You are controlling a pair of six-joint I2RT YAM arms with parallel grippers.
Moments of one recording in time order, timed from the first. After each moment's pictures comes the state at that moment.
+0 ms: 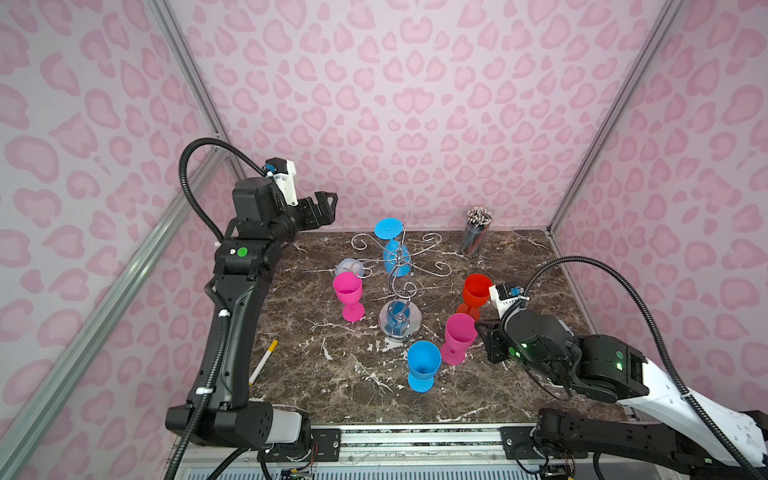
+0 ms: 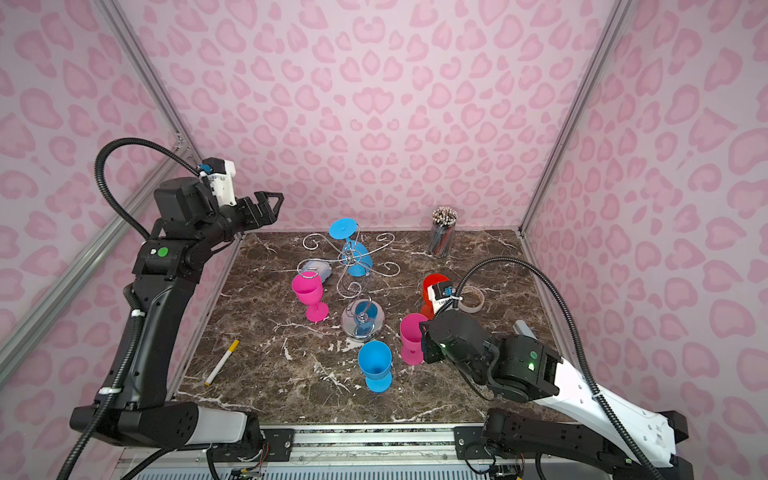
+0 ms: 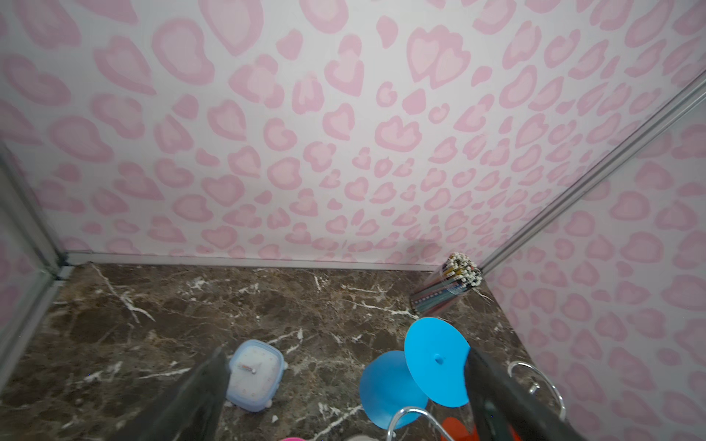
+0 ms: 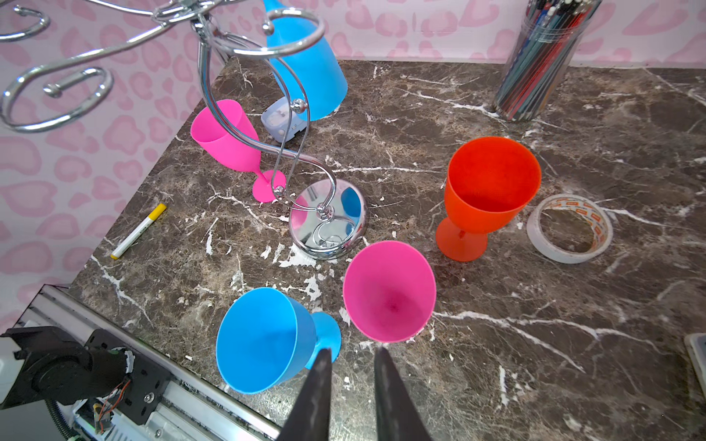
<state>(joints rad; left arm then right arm) -0.04 1.44 1.78 -0.65 0.35 -0.35 1.11 0.89 1.18 -1.01 0.47 0.66</state>
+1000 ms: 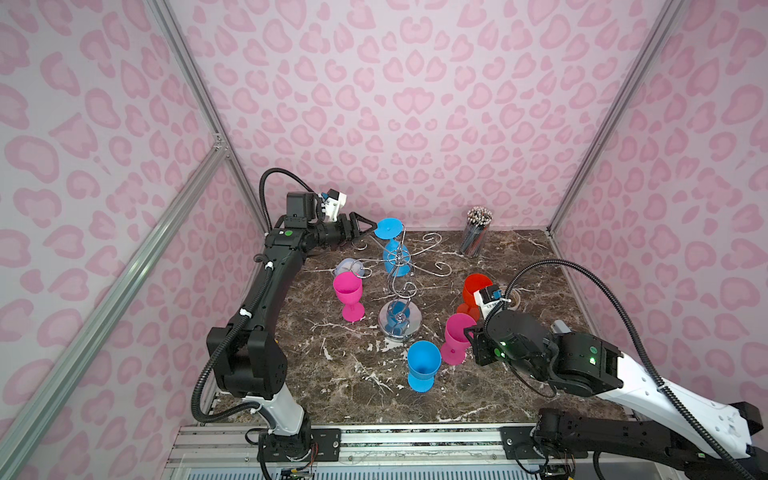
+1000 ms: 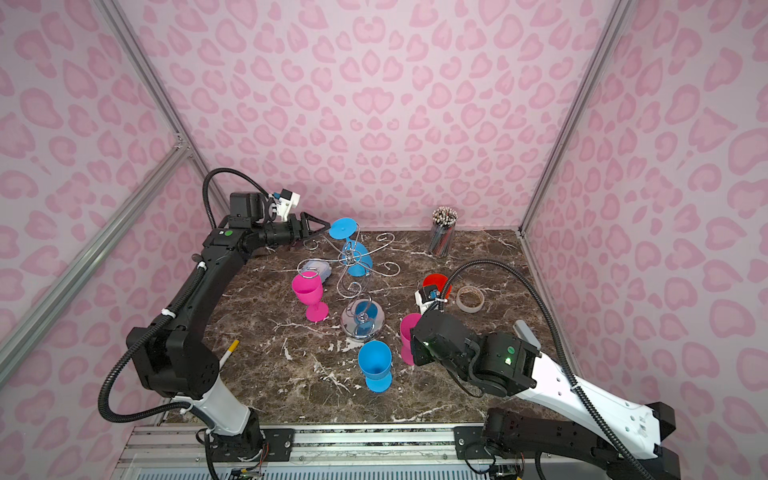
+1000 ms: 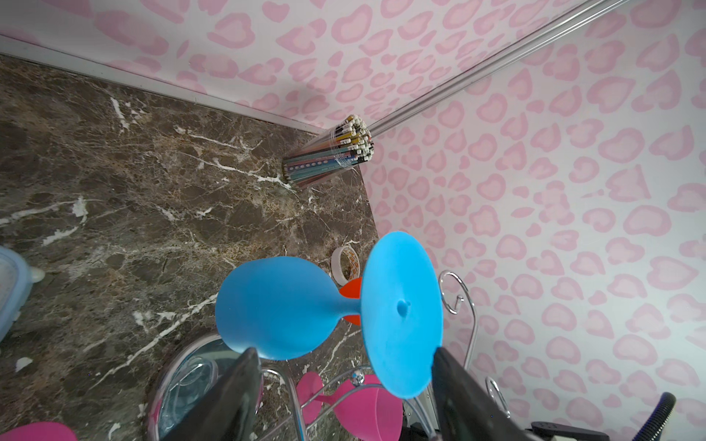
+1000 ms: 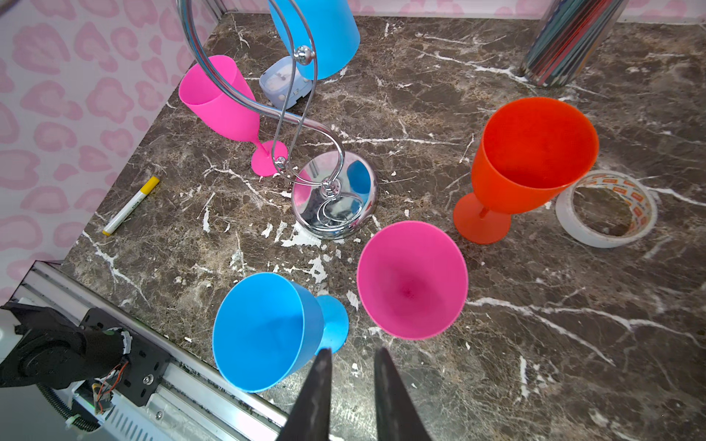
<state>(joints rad) -0.11 1.70 1.68 -0.57 0.88 -0.55 1.11 0.95 1.14 -0.98 0.41 0.68</state>
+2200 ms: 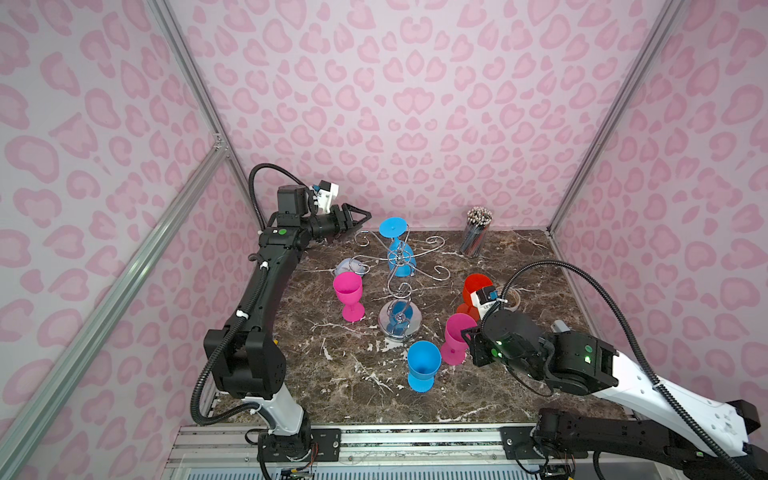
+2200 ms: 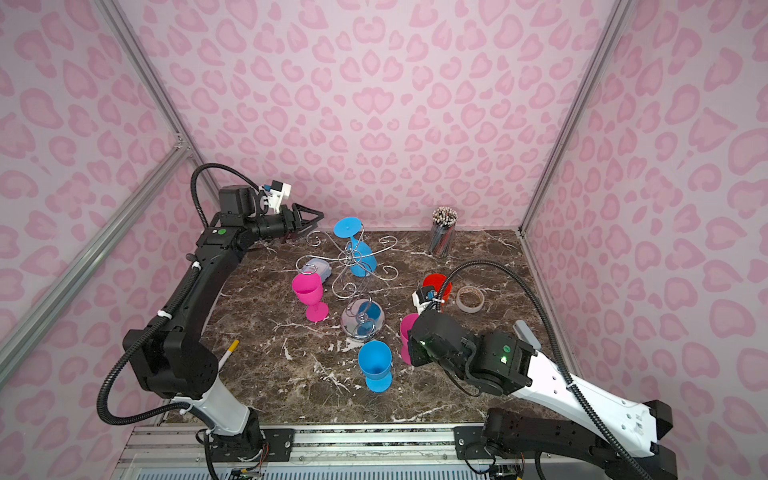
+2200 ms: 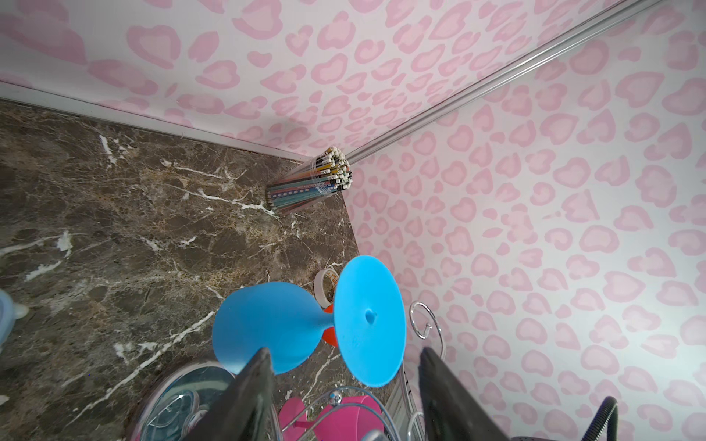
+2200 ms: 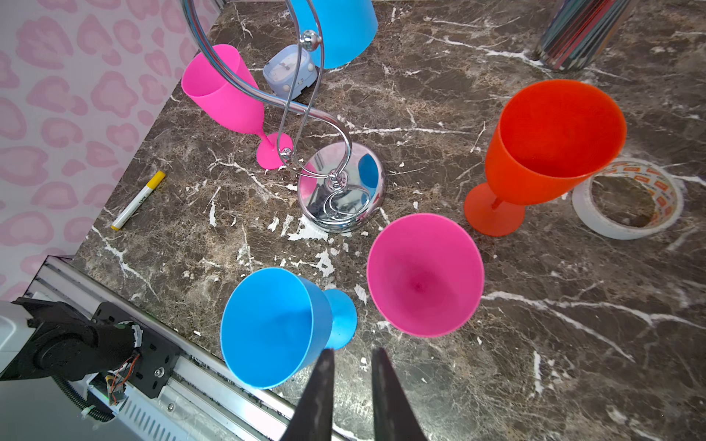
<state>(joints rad) -0.07 1.69 1.71 -0.48 0.91 -0.65 1.11 0.97 1.14 -0.97 0.38 0.70</state>
